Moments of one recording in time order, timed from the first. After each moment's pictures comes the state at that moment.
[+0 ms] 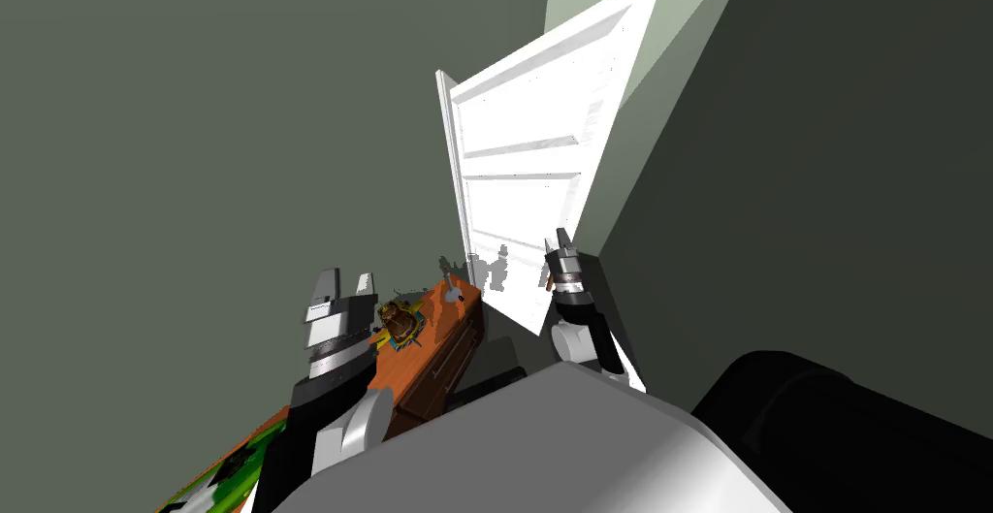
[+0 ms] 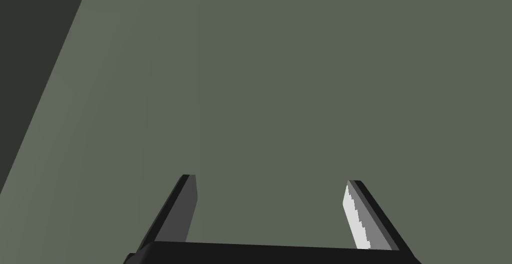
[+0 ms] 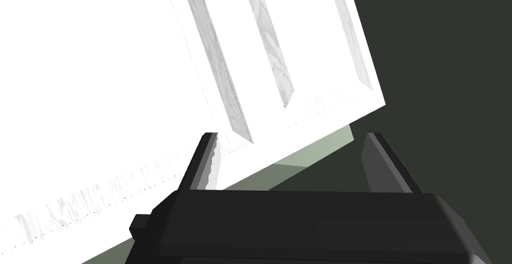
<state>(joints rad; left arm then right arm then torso) 0.49 -0.03 -0.06 -2.25 0.05 -0.51 -0.14 0.49 0.00 0.03 -2.38 -0.08 -0.39 0.17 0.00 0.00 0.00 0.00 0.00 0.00</state>
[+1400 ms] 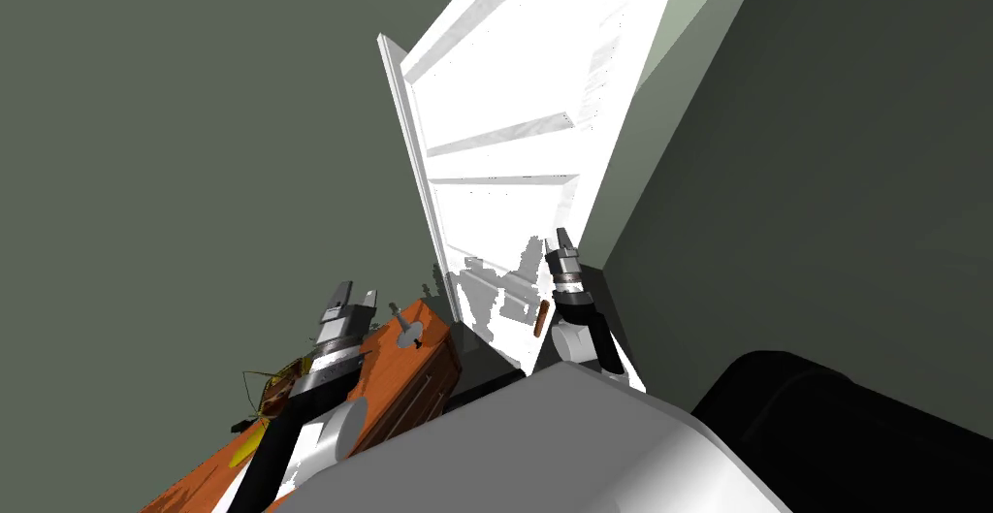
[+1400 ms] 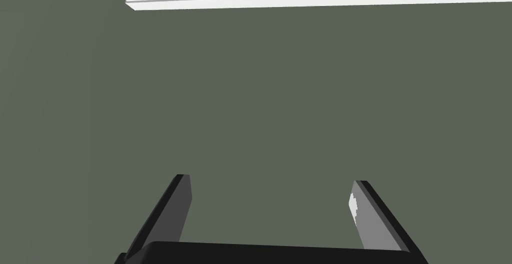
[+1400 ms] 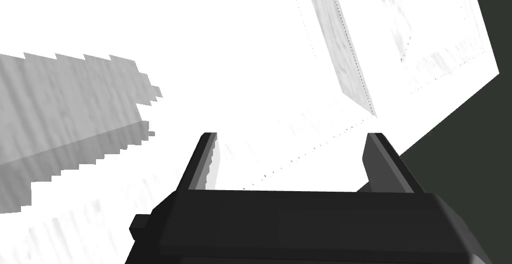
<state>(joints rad) 0.41 0.18 0.06 -2.01 0.21 -0.41 -0.05 0.49 0.00 0.03 -2.38 -0.08 -0.39 0.17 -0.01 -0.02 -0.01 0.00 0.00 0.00</state>
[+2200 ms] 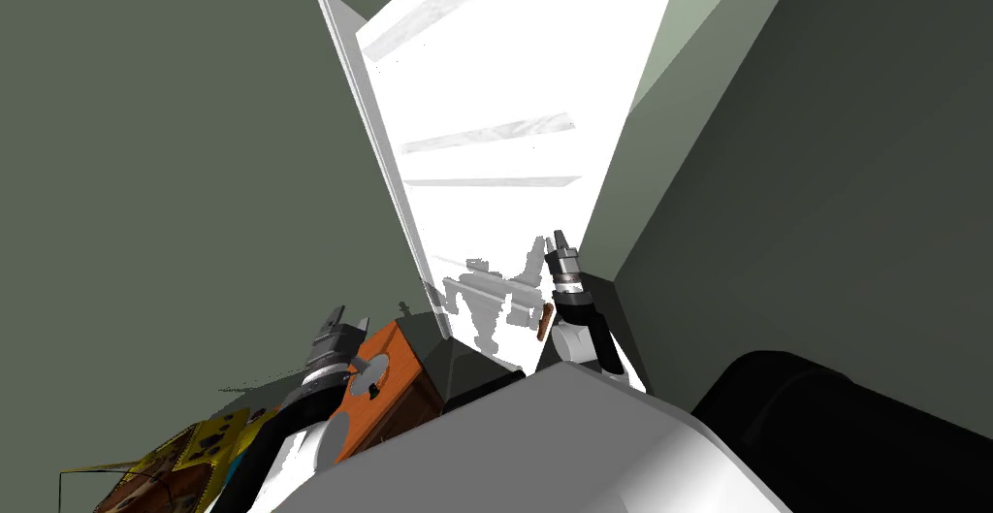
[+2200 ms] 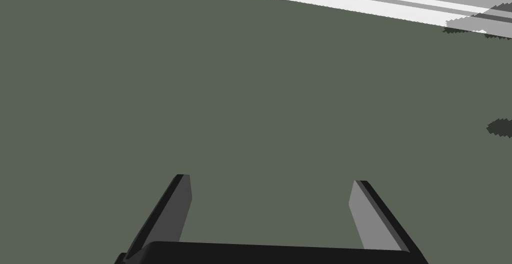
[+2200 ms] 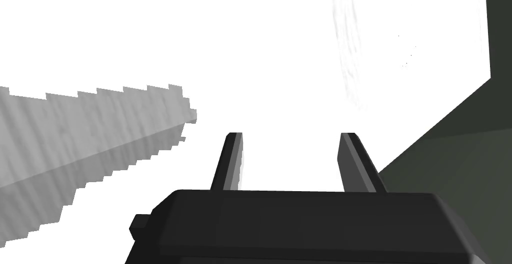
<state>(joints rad) 0.39 0.20 0.17 -1.82 0.33 -0.21 0.05 0.49 0.00 0.03 -2.37 -0.08 -0.39 0.17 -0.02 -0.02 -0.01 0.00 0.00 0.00</state>
